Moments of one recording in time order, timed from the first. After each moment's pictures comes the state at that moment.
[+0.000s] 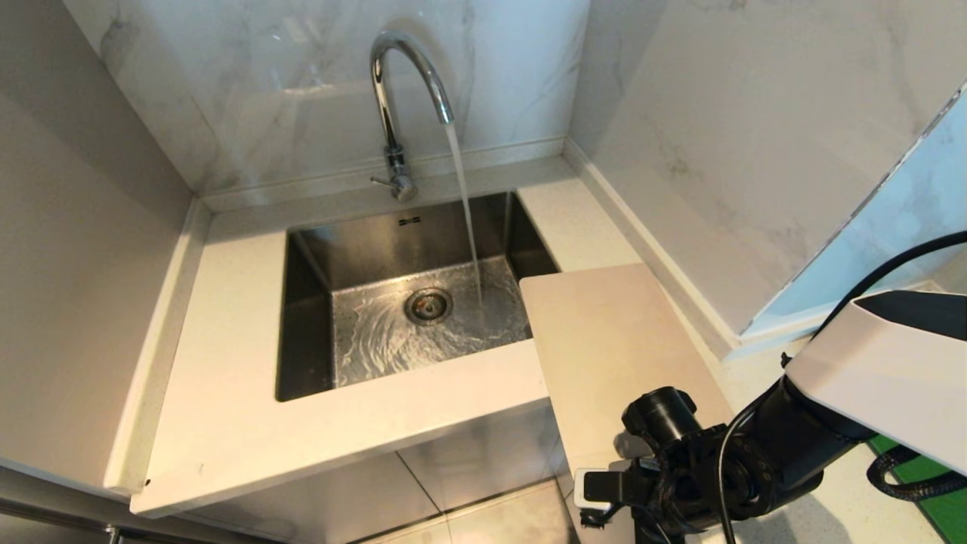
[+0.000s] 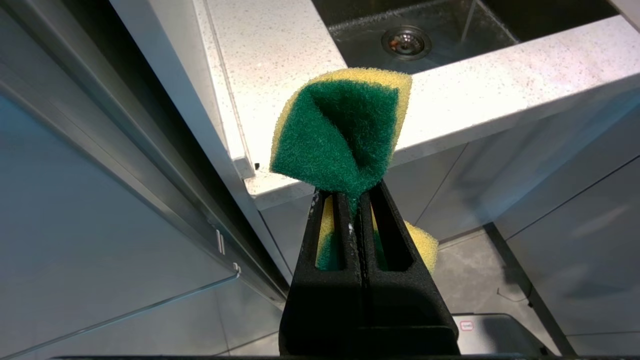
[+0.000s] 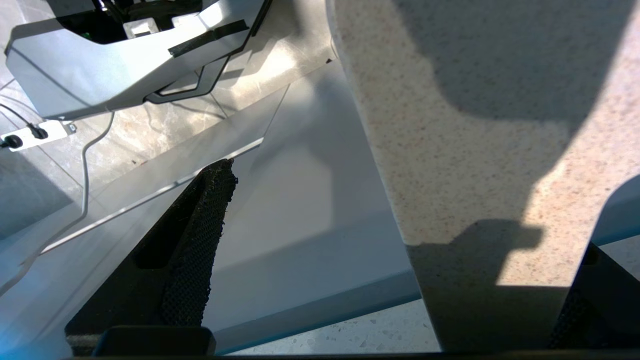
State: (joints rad) left arm -0.01 0.00 0.00 0.00 -0.01 0.02; right arm 0.34 2.05 -0.72 -0.14 0.04 -1.06
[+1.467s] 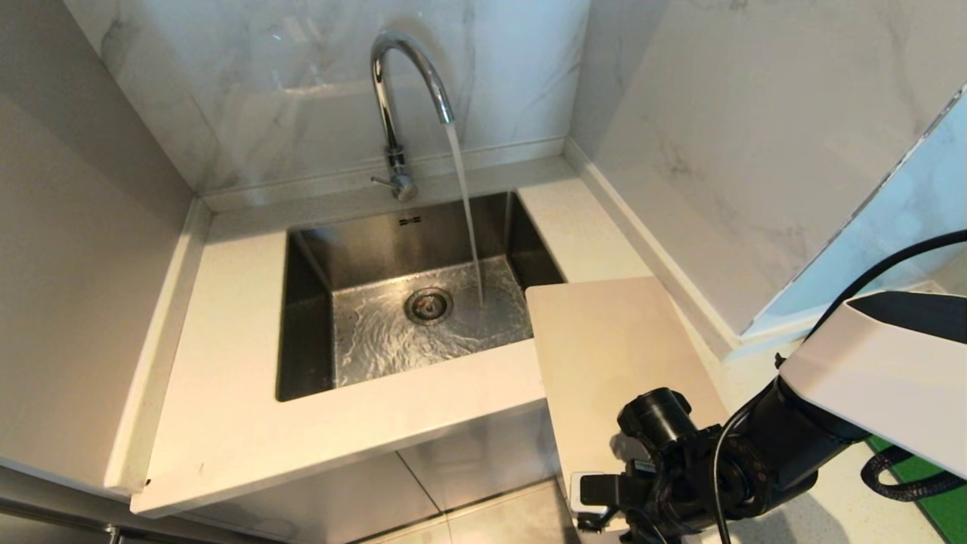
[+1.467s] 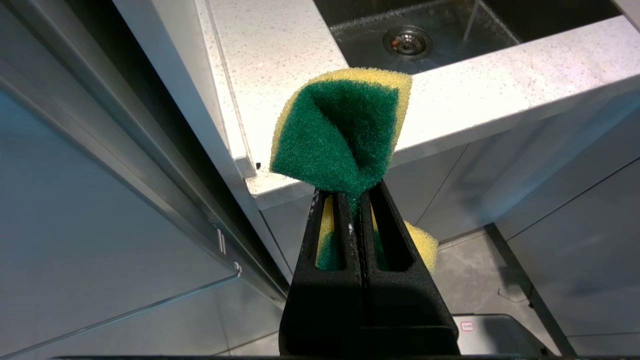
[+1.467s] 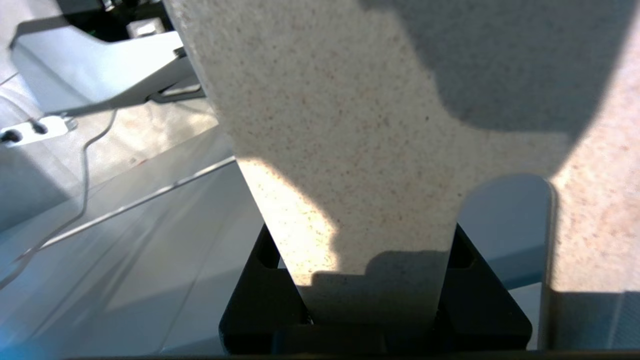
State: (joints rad) left arm -0.01 0.00 0.00 0.00 -0.01 0.02; right arm 0.34 2.05 -0.73 -0.14 0.04 -1.06
